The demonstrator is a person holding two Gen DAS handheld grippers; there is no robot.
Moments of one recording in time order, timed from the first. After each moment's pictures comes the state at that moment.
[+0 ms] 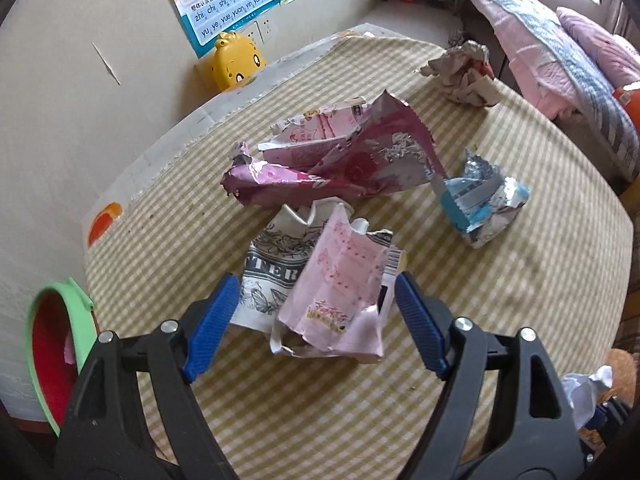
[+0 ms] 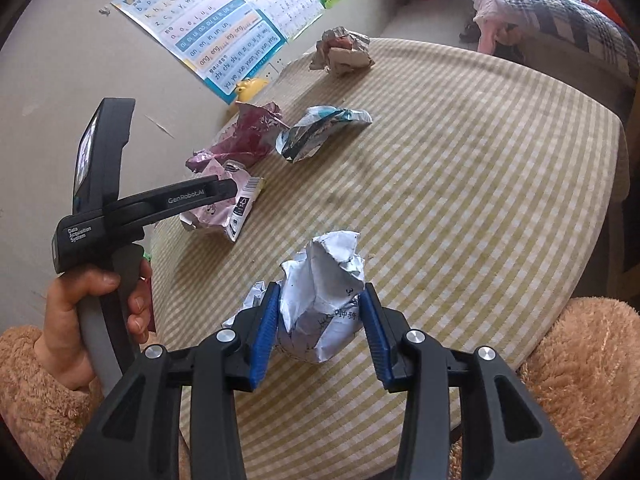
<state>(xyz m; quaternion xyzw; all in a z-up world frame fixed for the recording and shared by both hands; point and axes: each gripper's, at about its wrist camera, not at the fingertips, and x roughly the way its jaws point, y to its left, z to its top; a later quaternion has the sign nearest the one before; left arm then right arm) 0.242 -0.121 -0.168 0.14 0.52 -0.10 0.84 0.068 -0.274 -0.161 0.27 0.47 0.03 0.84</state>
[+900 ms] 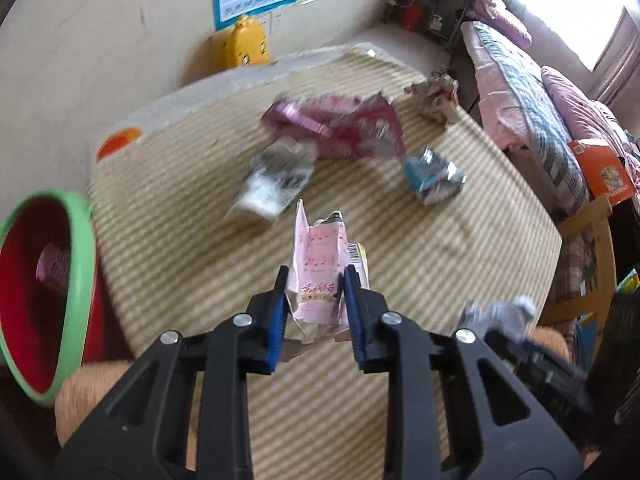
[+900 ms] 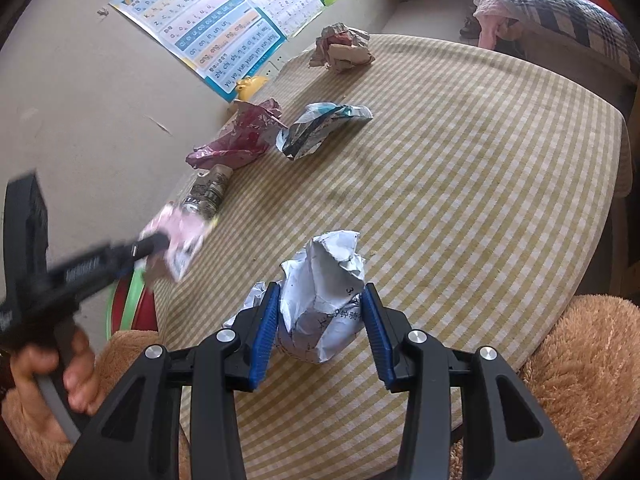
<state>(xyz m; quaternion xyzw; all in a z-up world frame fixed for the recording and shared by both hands) 0.169 -0.056 -0.134 0.00 0.53 -0.14 0.84 0.069 -0.274 -0.164 0.27 0.47 0.04 0.84</state>
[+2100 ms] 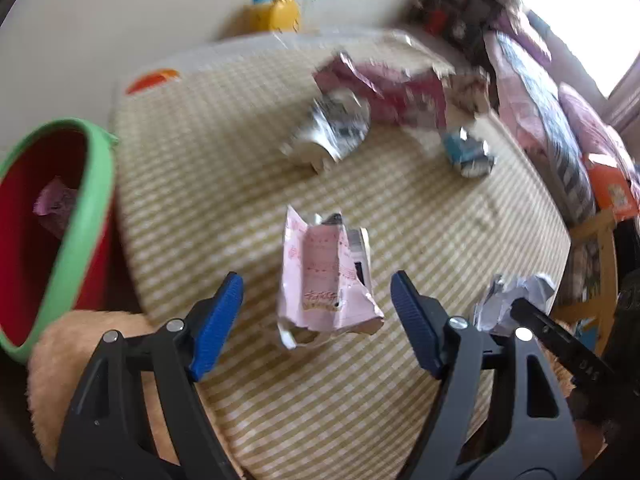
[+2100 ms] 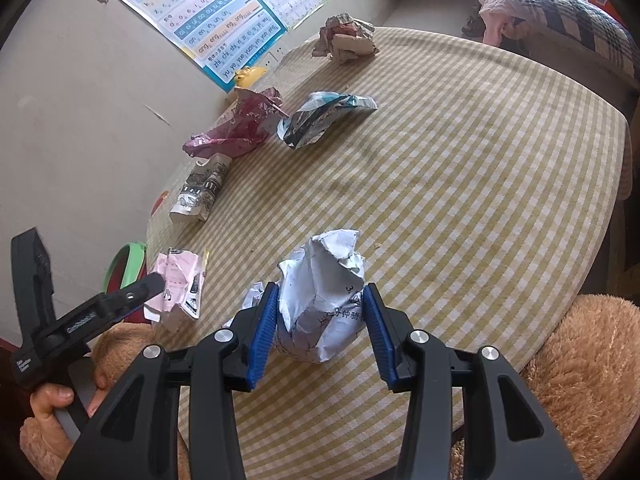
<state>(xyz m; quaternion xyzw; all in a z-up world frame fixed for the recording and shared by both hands) 0.155 -0.025 -0.168 -0.04 0.56 -0.12 0.82 0.075 -0.269 -0.168 0.26 0.49 0.04 0.83</state>
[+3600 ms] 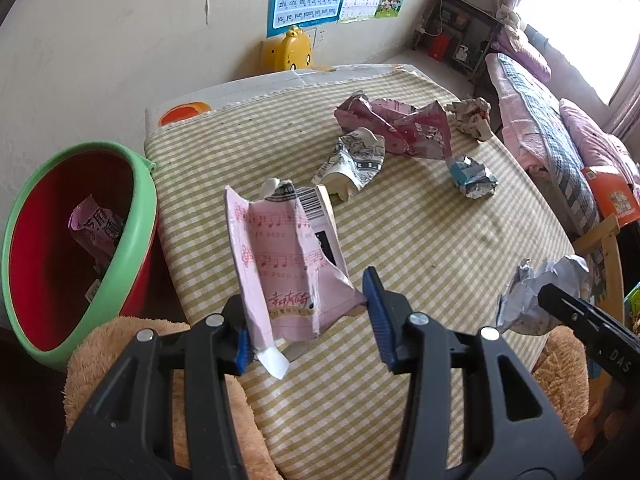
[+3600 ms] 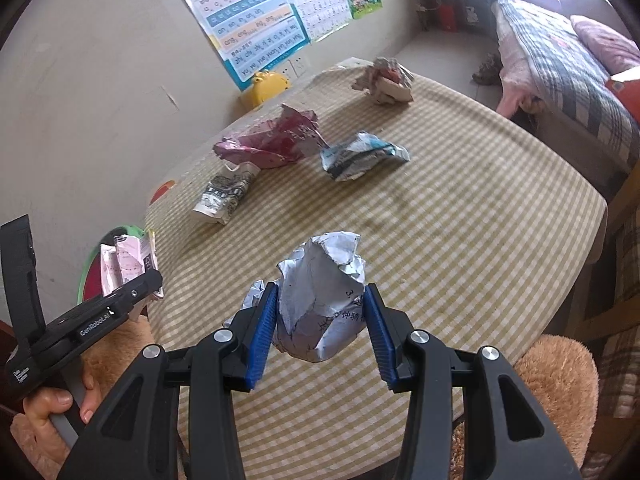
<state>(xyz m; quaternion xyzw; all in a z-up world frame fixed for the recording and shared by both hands) 0.138 0.000 -0.140 -0.04 0.49 -0.10 0.86 0.082 -0.224 -0.117 0.15 0.48 0.02 0.87</state>
